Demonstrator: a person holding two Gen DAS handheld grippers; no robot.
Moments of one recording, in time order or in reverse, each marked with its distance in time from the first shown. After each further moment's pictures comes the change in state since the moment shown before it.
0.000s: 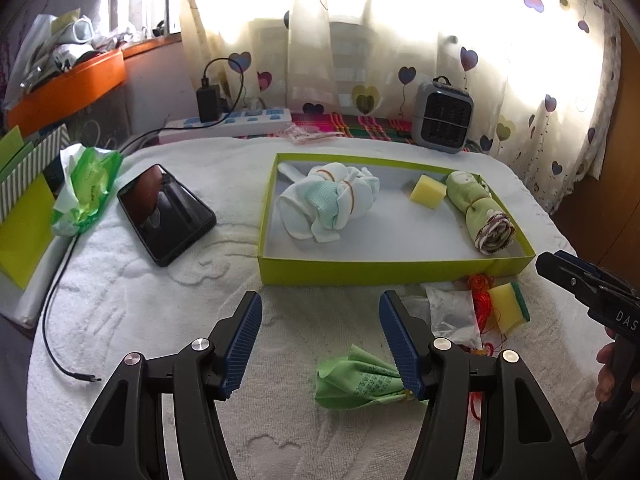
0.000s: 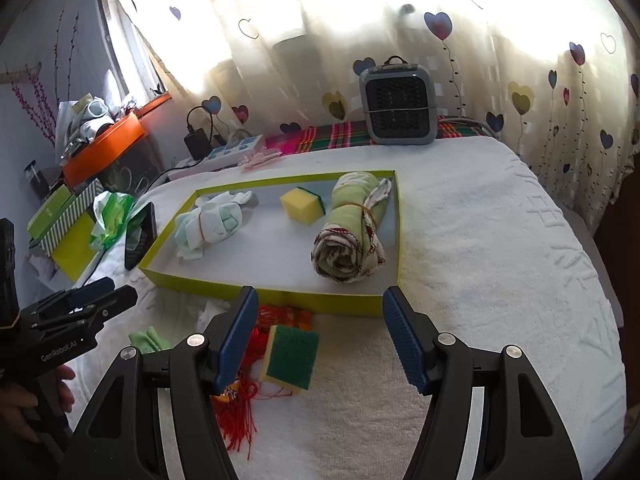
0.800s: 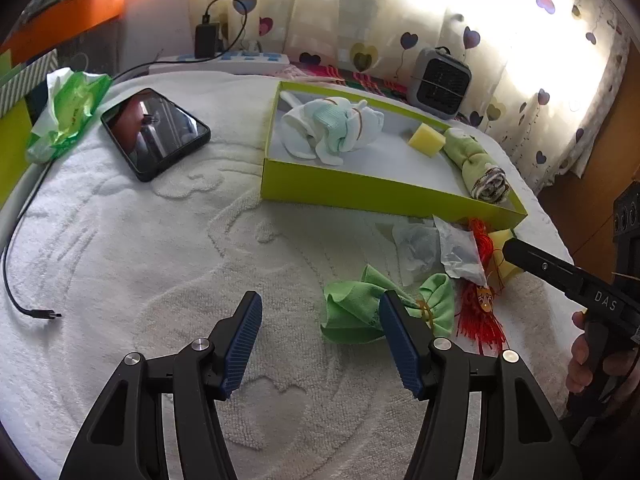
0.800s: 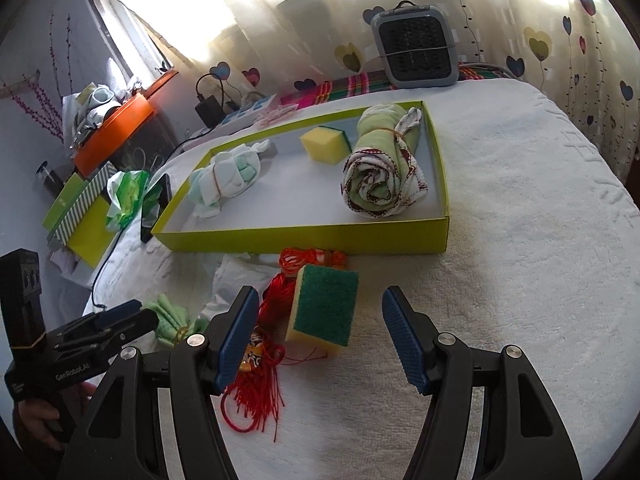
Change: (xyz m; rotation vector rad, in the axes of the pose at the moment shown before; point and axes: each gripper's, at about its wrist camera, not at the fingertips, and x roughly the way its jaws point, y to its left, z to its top) left arm 0.013 0.025 -0.040 -0.076 0.128 -0.135; right arm 0.028 0.006 -0.024 0.061 0.122 0.114
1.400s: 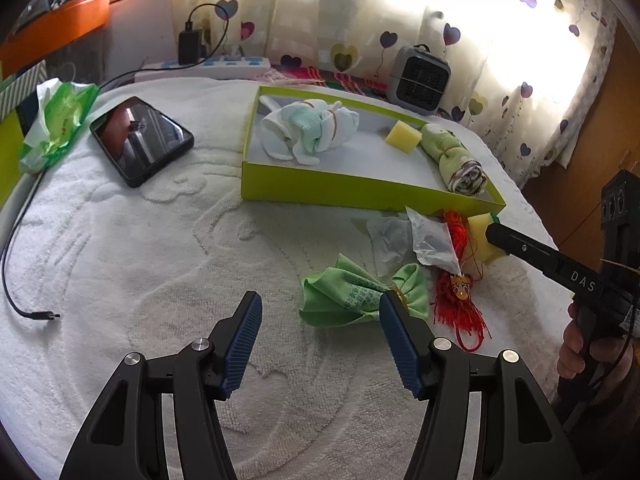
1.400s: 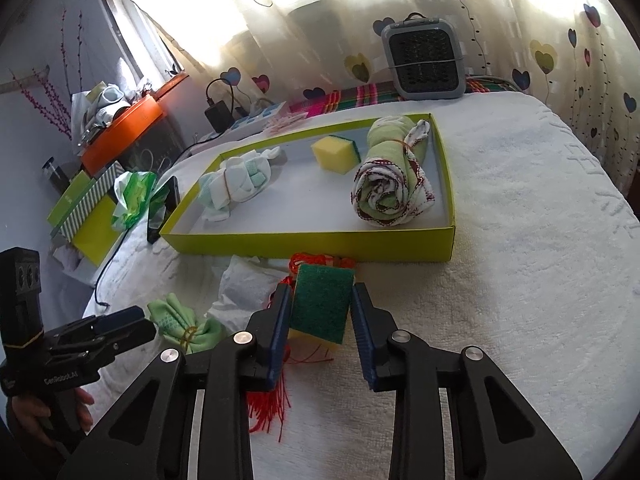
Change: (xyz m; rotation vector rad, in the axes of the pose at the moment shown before) left arm -0.011 -0.012 -0.002 0.055 0.001 -0.034; right arm -0.010 0.002 -0.002 -0.022 -0.048 0.000
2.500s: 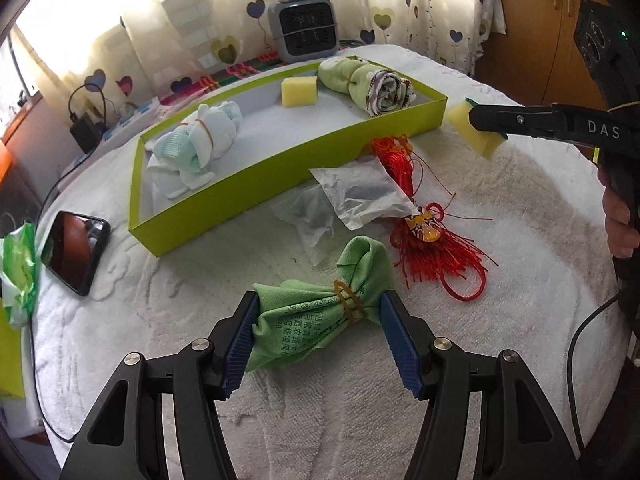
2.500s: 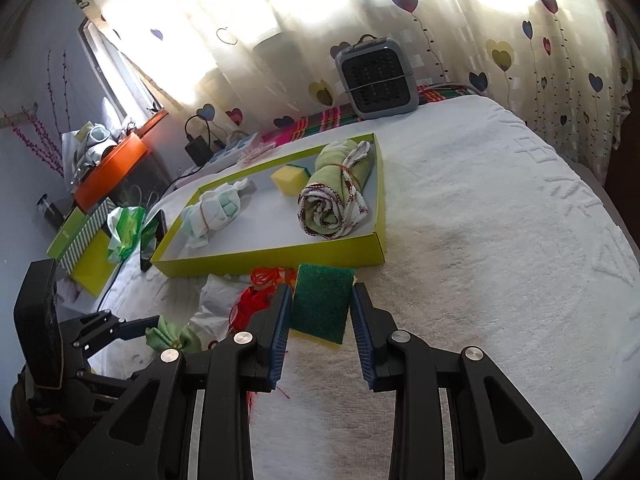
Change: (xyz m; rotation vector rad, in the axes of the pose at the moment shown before) left arm 0.029 -0.061 -0.004 0.502 0.096 0.028; right arm -0.029 -0.029 -0.005 0.089 -0.073 -0.029
